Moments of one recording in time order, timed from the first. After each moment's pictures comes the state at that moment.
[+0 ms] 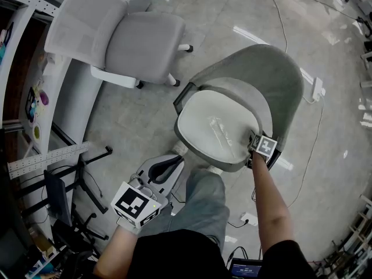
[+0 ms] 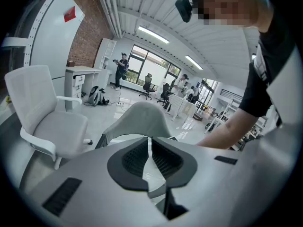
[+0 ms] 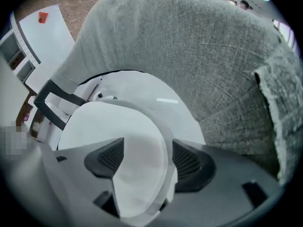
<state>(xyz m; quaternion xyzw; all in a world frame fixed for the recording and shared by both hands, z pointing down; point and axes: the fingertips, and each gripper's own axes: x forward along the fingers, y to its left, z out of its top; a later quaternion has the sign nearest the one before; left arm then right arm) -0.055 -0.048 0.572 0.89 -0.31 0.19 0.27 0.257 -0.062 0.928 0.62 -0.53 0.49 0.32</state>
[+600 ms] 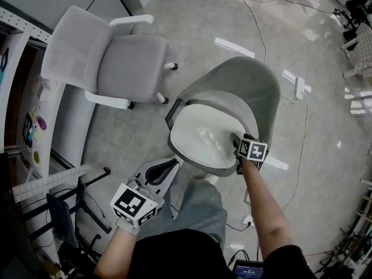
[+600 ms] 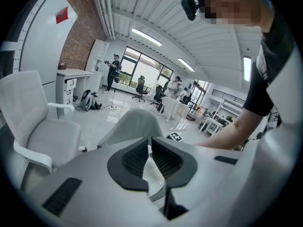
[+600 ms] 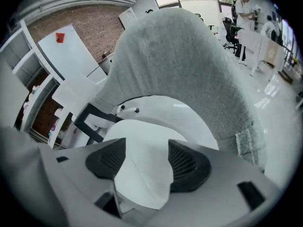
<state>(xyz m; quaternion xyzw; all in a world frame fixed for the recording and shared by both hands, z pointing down) -0.057 -0.065 0.542 0.91 -0.28 0.18 0.25 0.189 -0.089 0.838 0.57 -0.61 0.49 0.24</state>
